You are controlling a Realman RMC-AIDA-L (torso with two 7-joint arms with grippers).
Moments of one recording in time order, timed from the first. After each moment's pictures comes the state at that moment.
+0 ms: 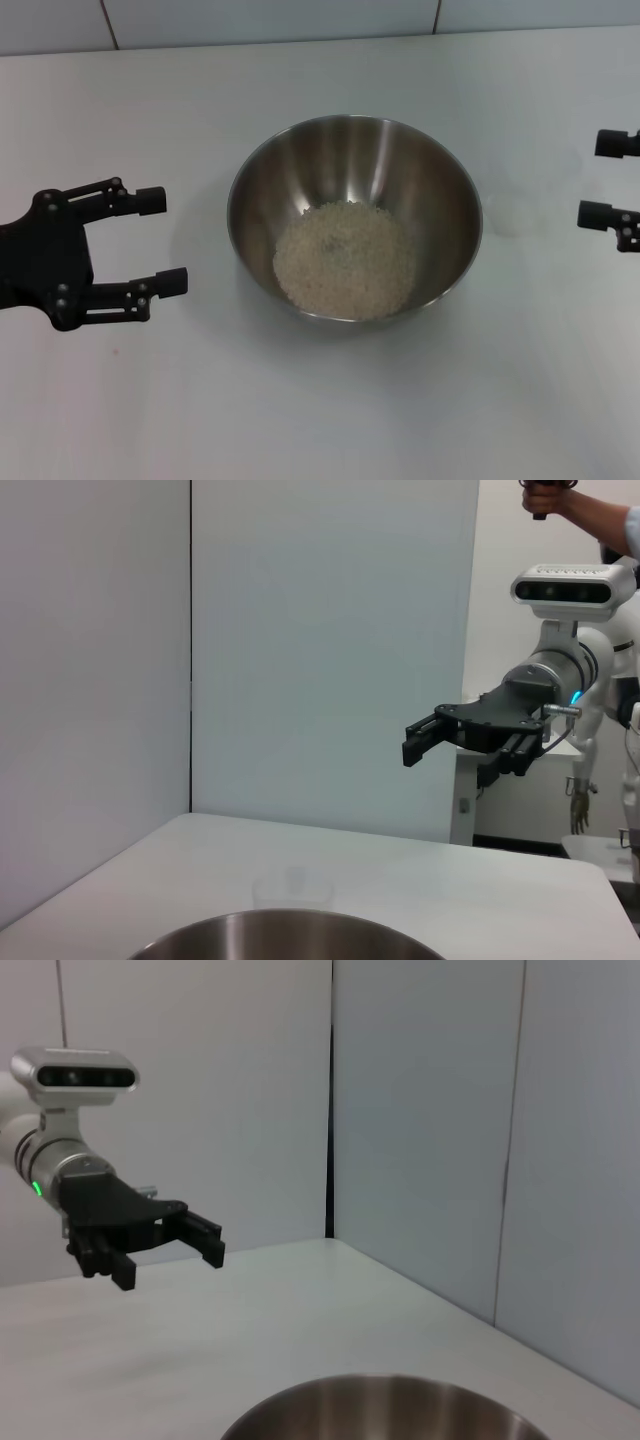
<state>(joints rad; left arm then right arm) -0.37 -2.06 0.68 0.90 1.87 1.93 -1.26 0.25 2.08 -0.55 -1.23 -1.85 -1.93 1.42</state>
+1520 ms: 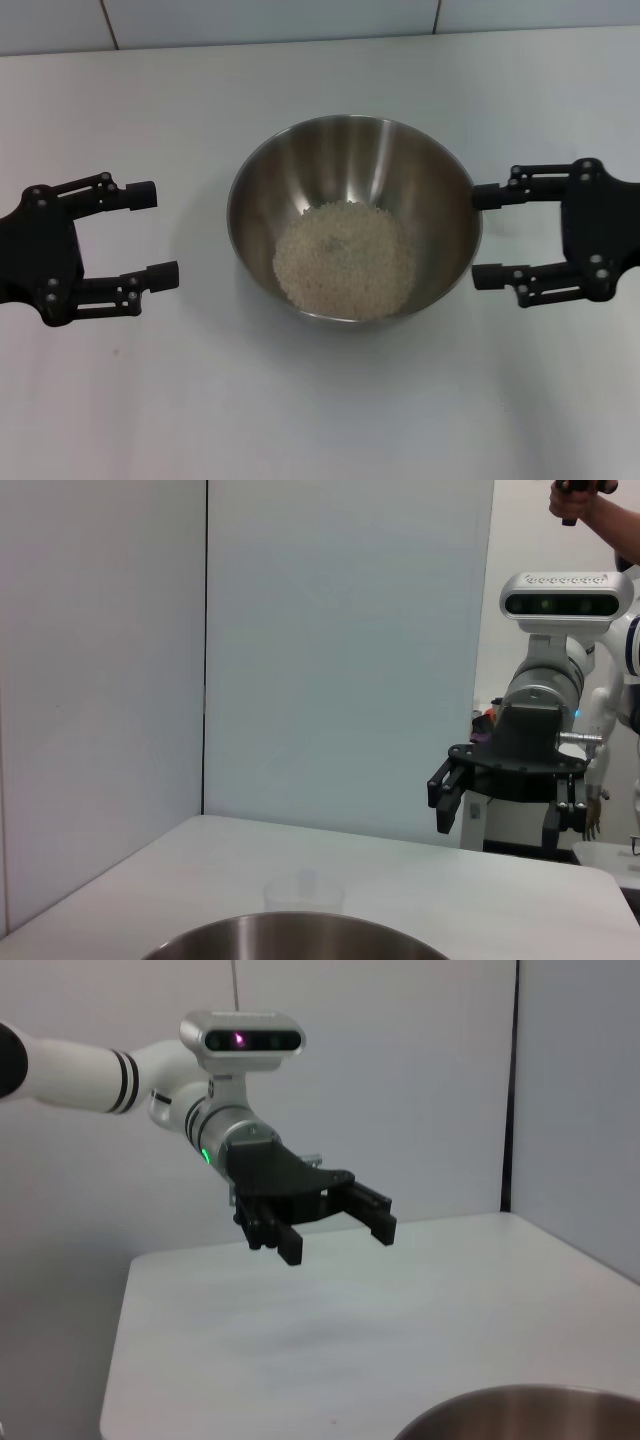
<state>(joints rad) -0.37 -2.05 0.67 0.91 1.87 1.93 -1.27 0.33 2.08 -0.82 -1.19 -1.86 -1.89 1.45</state>
